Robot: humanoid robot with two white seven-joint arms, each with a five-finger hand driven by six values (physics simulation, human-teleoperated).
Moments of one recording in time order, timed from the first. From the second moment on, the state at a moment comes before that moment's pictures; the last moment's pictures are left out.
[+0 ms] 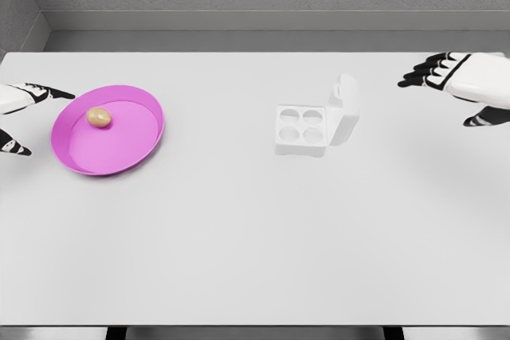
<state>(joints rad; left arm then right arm) -0.53 1.00 -0.46 -1.18 -0.13 -0.61 -0.56 -0.48 -1.00 0.28 -1.60 0.31 -0.61 0.61</state>
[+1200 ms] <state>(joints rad) -0.84 0.73 -0.75 -0.93 -0.31 -0.61 -0.60 -0.46 -0.98 0.33 -1.57 0.37 -0.61 0.61</state>
